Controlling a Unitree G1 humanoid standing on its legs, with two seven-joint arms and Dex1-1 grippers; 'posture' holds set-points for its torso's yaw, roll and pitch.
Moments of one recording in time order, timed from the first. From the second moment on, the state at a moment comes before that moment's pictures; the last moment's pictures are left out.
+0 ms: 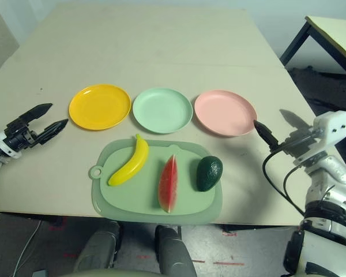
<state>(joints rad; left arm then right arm) -0.32 0.71 0.14 0.14 -0.60 0.15 -1.28 -0.43 -0.98 -0.32 0.68 0.36 -0.30 1.26</state>
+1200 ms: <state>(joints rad) -0.30 0.68 0.06 0.04 -0.58 0.20 -1.38 -0.76 -1.20 0.46 -0.07 0.11 -0.11 1.61</state>
